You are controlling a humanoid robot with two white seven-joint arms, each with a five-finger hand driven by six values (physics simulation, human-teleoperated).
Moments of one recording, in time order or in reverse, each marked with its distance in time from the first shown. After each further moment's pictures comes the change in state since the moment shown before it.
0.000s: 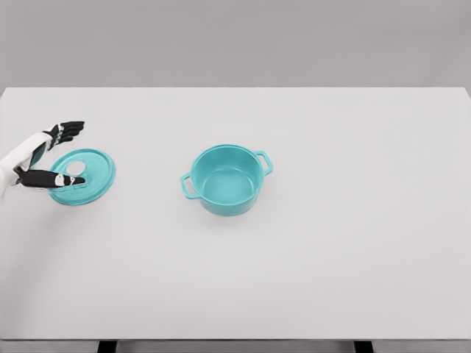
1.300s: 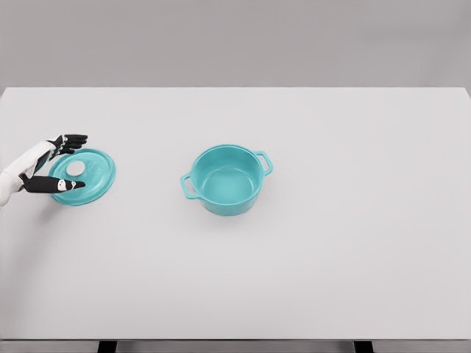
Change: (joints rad) left arm -0.015 -0.033 -0.025 0.065 -0.055 0.013 -0.005; right arm 0.002 0.000 0.000 0.000 0.000 0.000 0.000
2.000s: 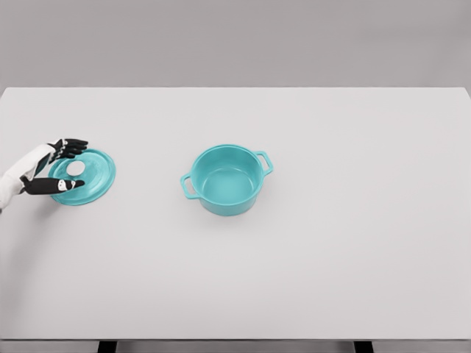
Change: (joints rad) left arm -0.003 -0.014 -0.015 0.032 0.008 -0.007 0.010; right arm 0.000 0.000 0.000 0.000 0.000 0.000 0.000
